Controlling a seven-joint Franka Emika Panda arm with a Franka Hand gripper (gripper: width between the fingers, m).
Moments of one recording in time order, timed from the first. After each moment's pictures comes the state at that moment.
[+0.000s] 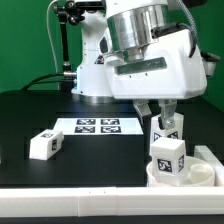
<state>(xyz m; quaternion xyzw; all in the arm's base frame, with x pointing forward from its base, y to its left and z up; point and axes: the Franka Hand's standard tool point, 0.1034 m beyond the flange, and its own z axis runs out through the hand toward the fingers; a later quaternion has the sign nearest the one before) 0.597 0.052 0.089 -0.81 0.58 -0.01 0.13</state>
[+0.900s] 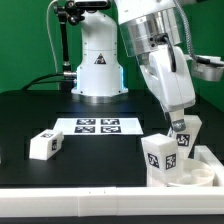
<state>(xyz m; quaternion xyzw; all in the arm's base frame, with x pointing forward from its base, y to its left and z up) 0.590 0.077 0.089 -0.69 0.71 0.06 0.14</state>
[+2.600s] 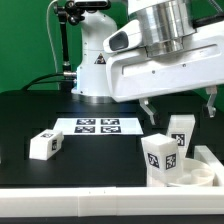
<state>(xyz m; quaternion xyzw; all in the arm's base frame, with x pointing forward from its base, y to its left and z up) 0.597 0.086 0.099 -0.97 0.21 -0.04 0.13</state>
